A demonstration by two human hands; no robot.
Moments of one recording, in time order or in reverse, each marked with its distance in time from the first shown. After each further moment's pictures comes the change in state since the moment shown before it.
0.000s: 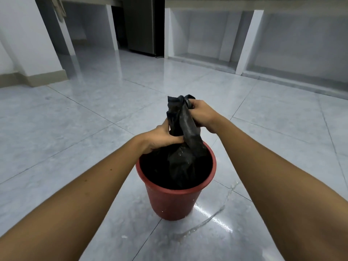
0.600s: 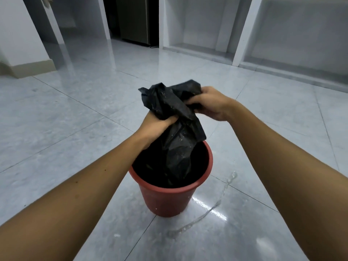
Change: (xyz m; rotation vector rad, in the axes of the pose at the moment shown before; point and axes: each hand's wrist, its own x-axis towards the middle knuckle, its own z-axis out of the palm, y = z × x) left_hand 0.019 -0.007 0.013 -0.257 0.385 0.185; right_hand 0.014 0.013 -0.035 0.232 -0.094 0.146
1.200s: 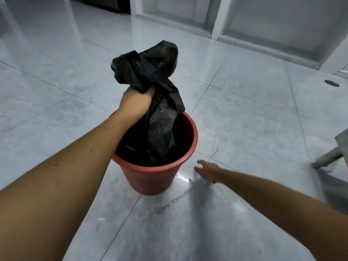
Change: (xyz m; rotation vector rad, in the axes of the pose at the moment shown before) left_hand 0.009 -0.014 0.009 0.204 0.141 -0.086; right_hand -0.103 0.254 0.012 -0.756 0.066 0.785
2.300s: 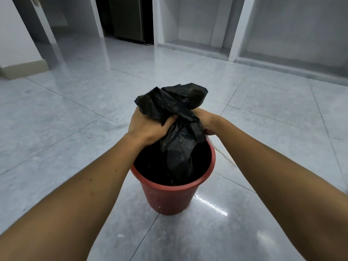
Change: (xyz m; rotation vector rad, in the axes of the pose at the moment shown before) left_hand -0.003 -0.002 -0.029 0.783 0.099 0.502; right_hand -0.062 -0.175 -0.142 0.649 -0.138 -0.663
